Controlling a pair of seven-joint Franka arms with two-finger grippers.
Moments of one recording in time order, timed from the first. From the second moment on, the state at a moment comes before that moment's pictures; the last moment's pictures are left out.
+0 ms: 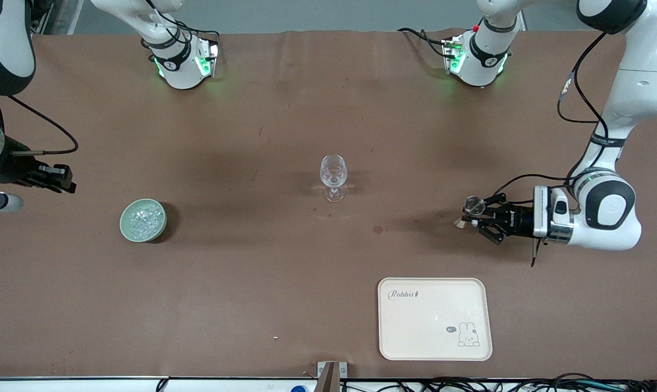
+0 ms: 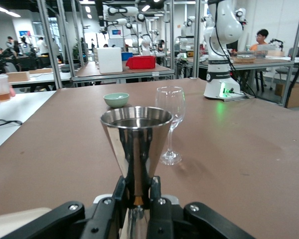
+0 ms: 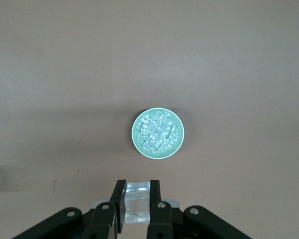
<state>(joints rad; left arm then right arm) 0.39 0.71 -0.37 -1.65 -0.97 1.64 2.37 -0.01 0.15 0.00 -1.52 0.00 1.63 0.02</state>
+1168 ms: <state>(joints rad) 0.35 0.51 -0.66 -1.95 -1.02 2.07 2.20 -0.02 0.02 -0.01 -1.57 0.00 1.57 0.02</state>
